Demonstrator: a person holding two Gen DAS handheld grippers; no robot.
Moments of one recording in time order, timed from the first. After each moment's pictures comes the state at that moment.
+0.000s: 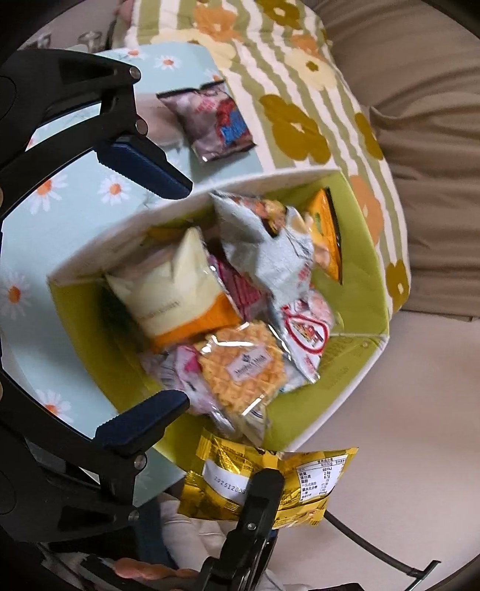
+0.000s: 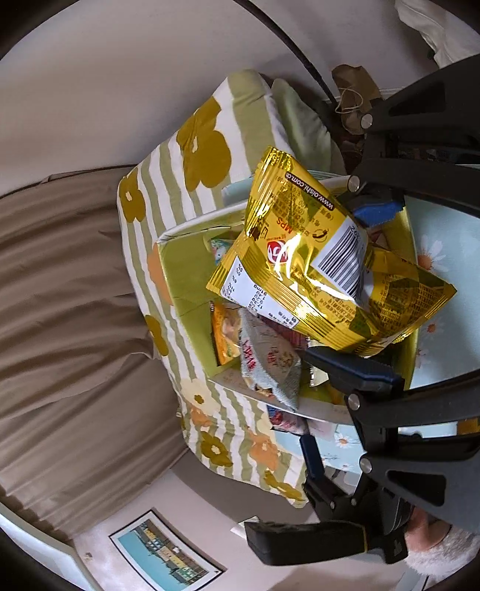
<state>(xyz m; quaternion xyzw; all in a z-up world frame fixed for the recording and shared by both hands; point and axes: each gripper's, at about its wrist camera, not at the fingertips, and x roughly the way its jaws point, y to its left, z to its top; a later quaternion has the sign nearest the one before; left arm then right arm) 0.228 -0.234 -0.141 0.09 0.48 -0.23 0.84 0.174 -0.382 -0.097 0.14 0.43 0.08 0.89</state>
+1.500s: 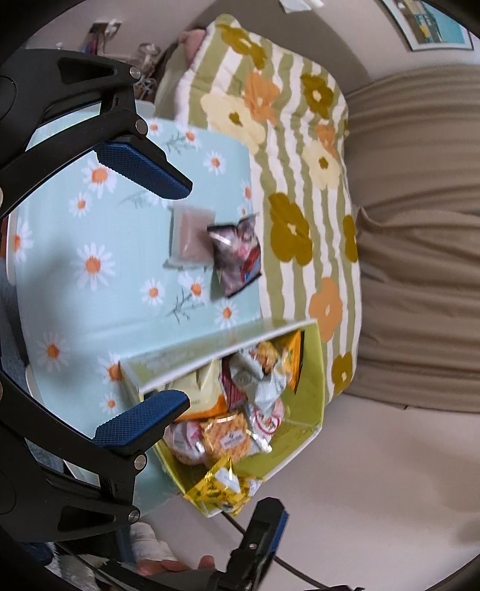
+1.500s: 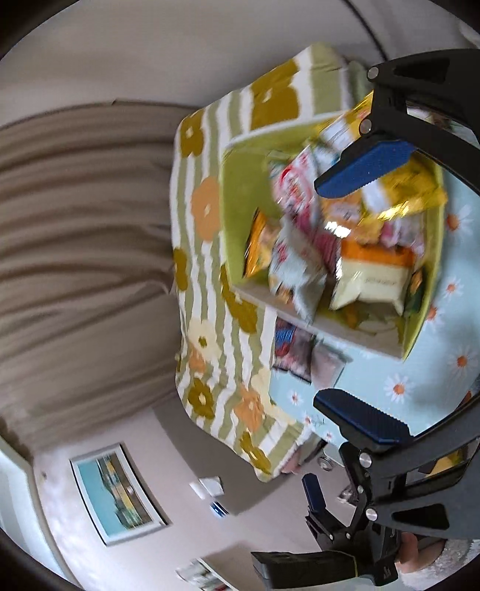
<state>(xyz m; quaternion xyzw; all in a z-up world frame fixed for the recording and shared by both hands) 0.152 -0.097 -0.079 0.02 0.40 -0.08 0.91 0.174 -0.288 -0.050 0.04 0.36 0.19 0.91</state>
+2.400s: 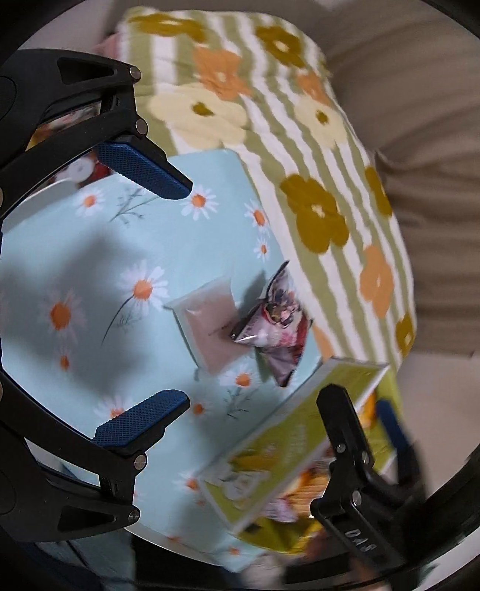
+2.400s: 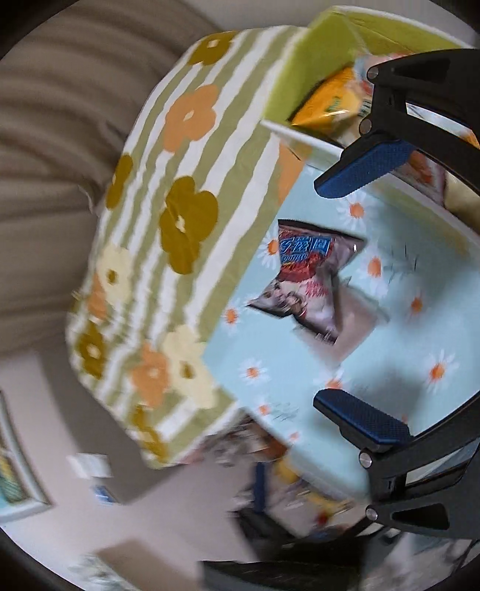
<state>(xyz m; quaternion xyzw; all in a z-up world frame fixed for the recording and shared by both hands) 0.262 0.033 -0.160 0.15 0.47 -0.23 0.84 0.331 -0.082 -0.131 -0.15 0.52 0.29 0.79</state>
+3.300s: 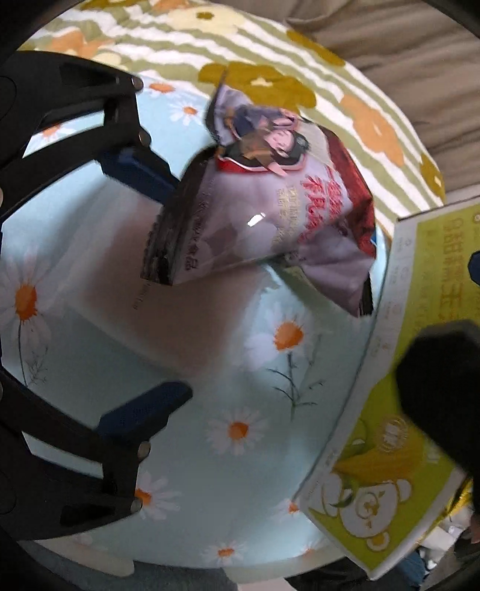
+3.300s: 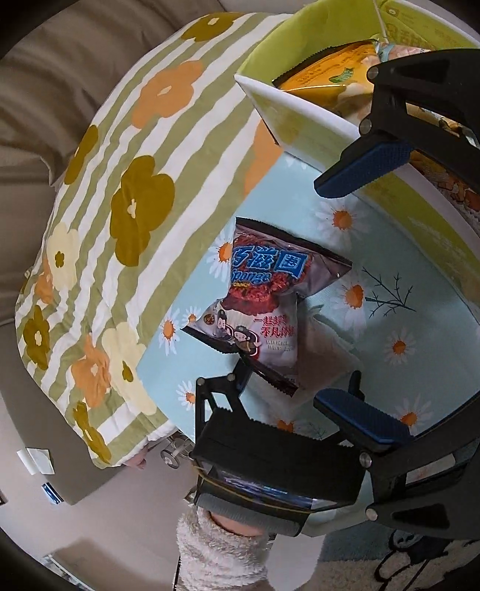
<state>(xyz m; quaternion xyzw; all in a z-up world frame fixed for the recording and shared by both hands) 0.317 -0.053 -0.290 0.32 0.46 -0.44 0.71 0.350 -0.095 -0.189 -0.16 0.56 0.30 0.75</state>
